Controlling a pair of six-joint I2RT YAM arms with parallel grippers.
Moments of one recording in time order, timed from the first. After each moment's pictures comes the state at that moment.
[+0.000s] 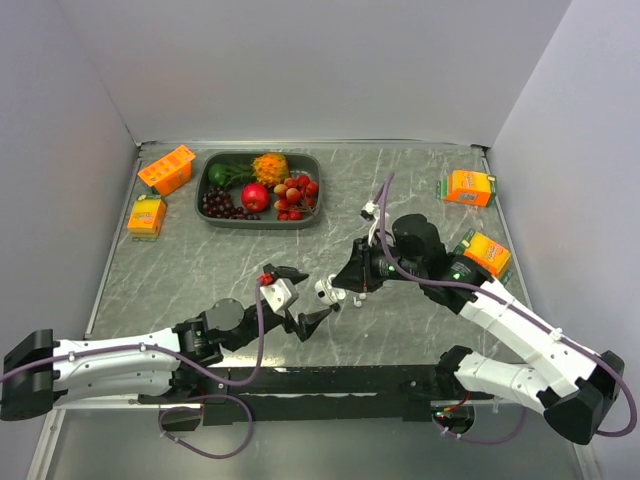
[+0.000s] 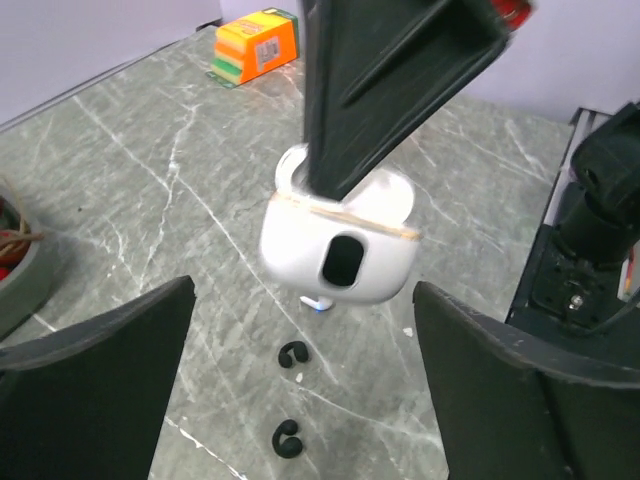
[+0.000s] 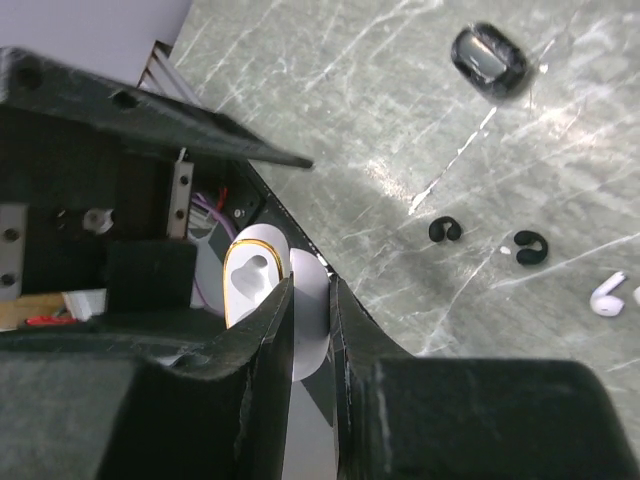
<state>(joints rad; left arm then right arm) -1.25 0.84 0.36 0.51 -0.24 0.01 0.73 0.98 0.92 -0.47 -0.42 0.53</state>
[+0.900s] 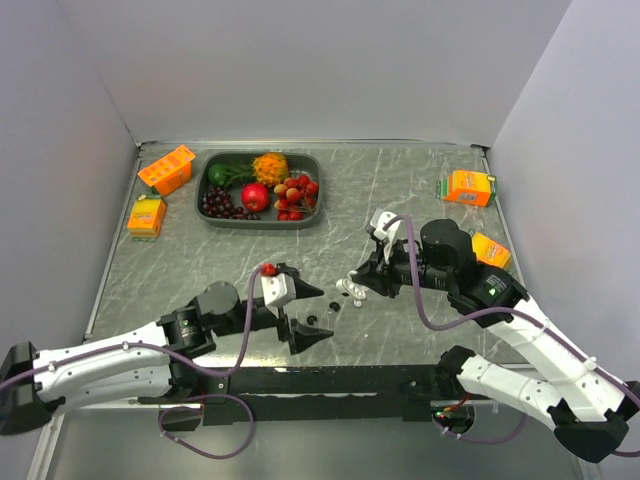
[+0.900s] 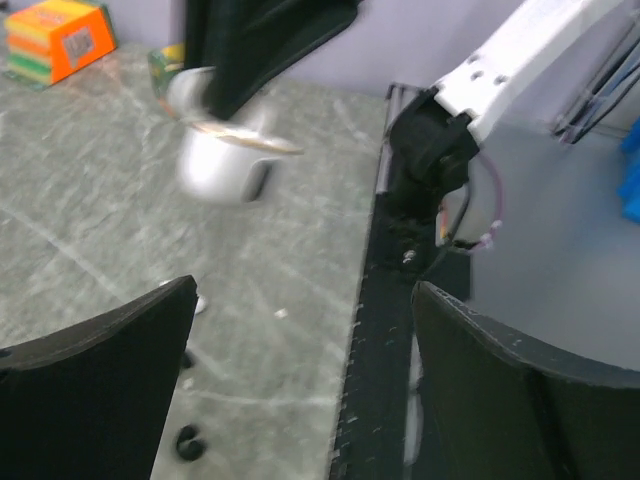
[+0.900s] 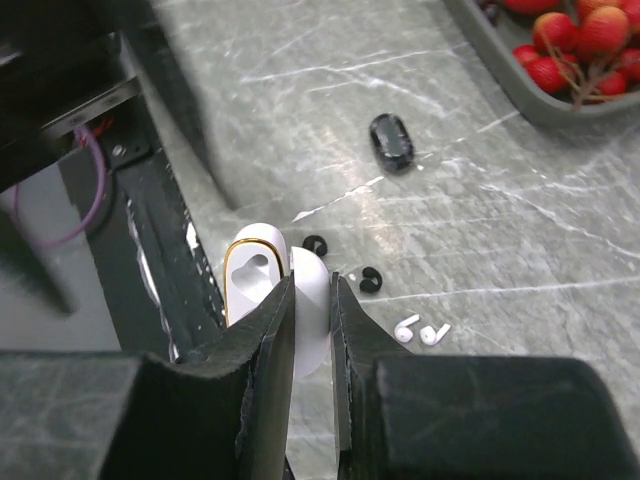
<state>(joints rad) -1.18 0.77 0.51 0.26 0.17 -0.13 0.74 0.83 1.01 -0.61 -0.38 -0.07</state>
